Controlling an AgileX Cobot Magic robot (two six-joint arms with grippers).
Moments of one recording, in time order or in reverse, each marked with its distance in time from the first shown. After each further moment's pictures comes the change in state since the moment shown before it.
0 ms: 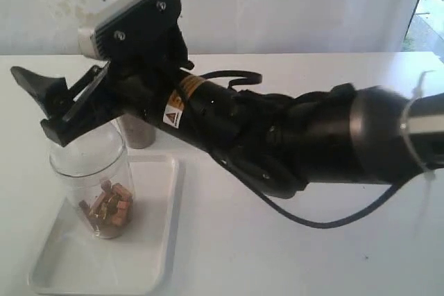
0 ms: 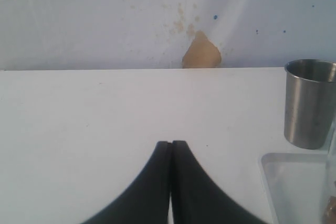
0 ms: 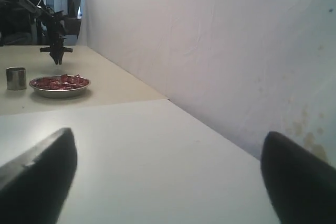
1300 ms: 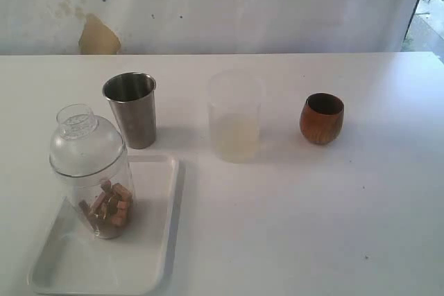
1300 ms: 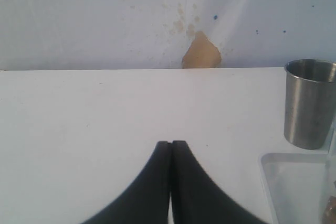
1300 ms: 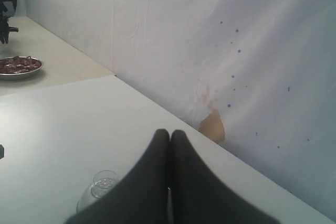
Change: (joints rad) left arm 0.000 0.000 0.000 0.000 0.000 0.000; right arm 0.000 -0.875 0.000 0.006 1.038 0.006
